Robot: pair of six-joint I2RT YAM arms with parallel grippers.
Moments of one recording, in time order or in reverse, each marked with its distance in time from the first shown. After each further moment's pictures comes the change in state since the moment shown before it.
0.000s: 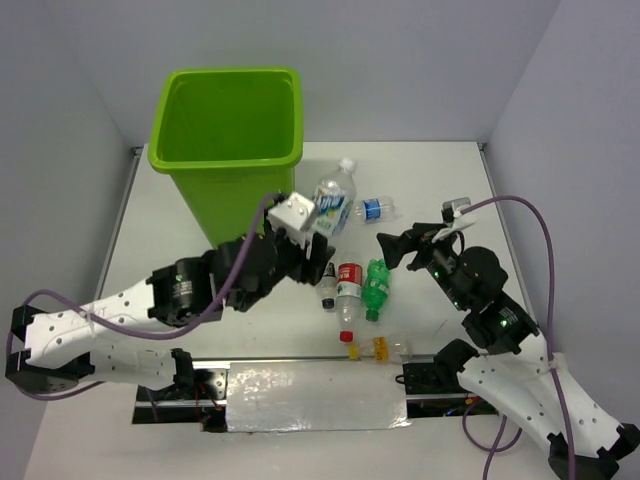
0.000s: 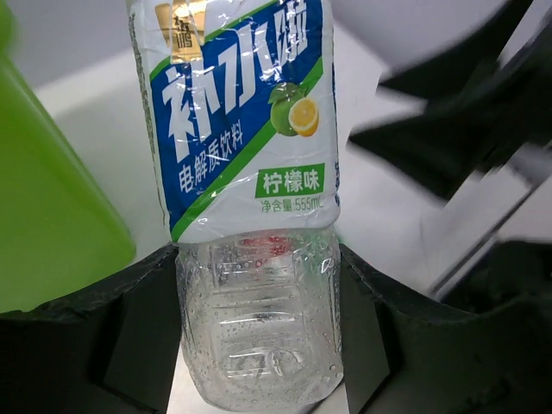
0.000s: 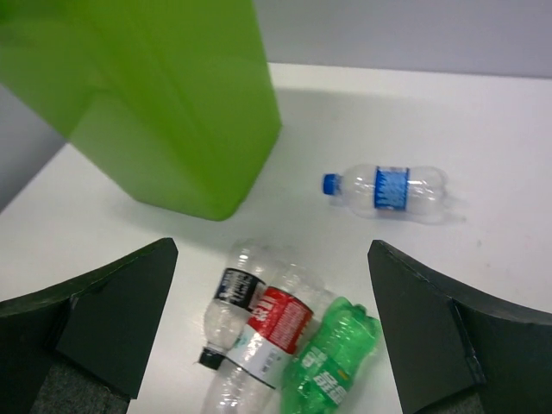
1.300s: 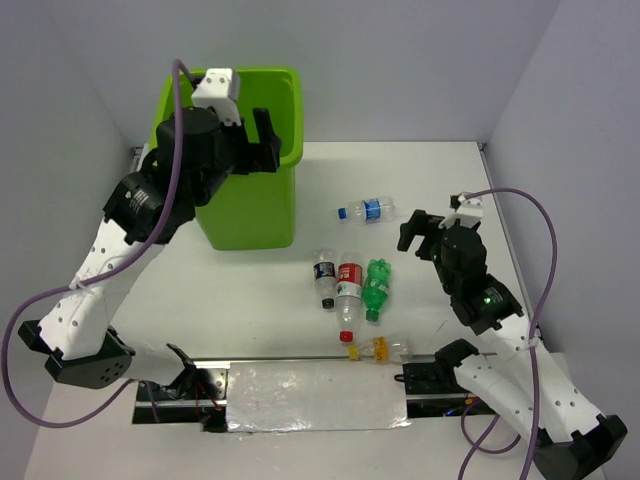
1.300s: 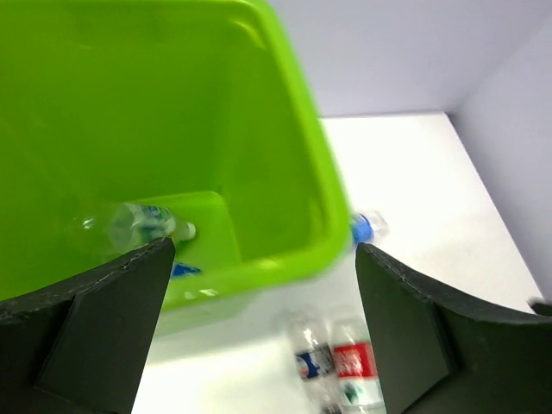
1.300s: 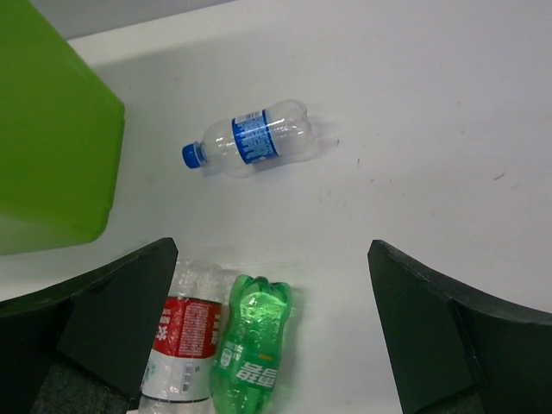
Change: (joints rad) left arm 0.656 0.253 0.640 -0.293 0.204 -0.019; right arm -0.176 0.159 -0.001 -0.118 0.219 0.115
